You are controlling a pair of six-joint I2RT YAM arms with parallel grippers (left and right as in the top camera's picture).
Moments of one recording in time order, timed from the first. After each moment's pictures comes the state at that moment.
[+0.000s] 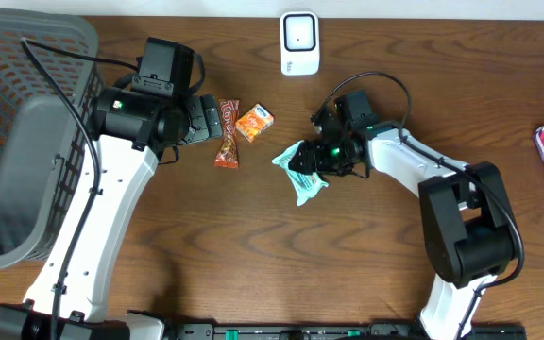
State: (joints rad) left arm -0.25 1.52 1.56 -1.16 -0.13 -0.45; right arm 0.35 1.98 1.19 -0.43 -0.58 0.30
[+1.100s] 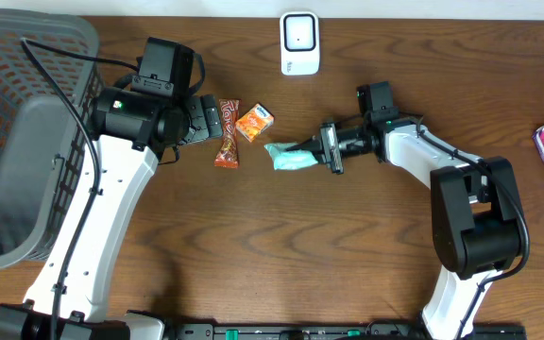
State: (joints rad) left arm -0.25 1.52 1.56 -1.16 -0.13 -0.45; right arm 0.24 2.01 1.19 -0.24 -1.39 1.54
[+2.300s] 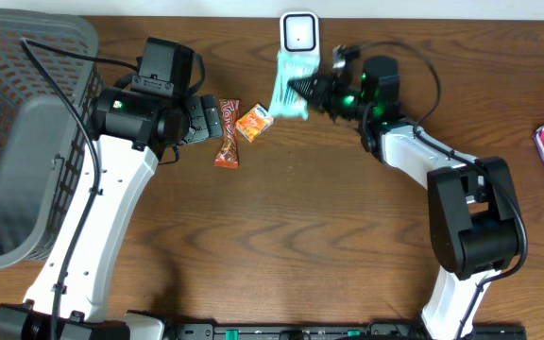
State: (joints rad) left arm -0.25 1.52 1.56 -1.16 -0.13 -0.45; right arm 0.26 2.01 1.19 0.52 -0.74 1.04
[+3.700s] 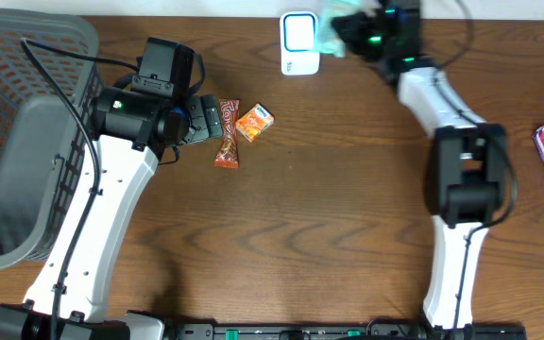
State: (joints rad) left arm -0.25 1.52 1.56 -1.16 -0.13 -0.45; right arm 0.05 2.35 1.85 -0.01 -0.58 0.82
